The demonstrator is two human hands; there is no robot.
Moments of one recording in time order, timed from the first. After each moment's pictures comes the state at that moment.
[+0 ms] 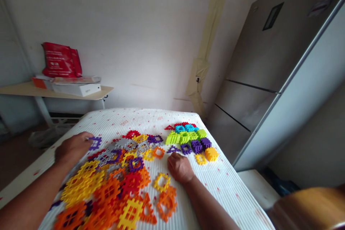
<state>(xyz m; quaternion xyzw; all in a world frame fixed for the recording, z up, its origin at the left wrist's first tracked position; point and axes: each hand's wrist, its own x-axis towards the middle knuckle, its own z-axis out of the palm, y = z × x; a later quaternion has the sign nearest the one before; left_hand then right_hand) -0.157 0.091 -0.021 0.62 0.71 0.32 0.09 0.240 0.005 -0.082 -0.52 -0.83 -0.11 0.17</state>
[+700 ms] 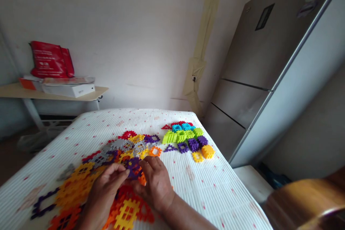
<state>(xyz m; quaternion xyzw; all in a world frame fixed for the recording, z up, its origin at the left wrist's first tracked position) -0.001 -0.047 -0.027 0.44 0.54 0.54 0.47 0.152 -0.054 -0.032 -0.45 -0.81 0.05 0.38</state>
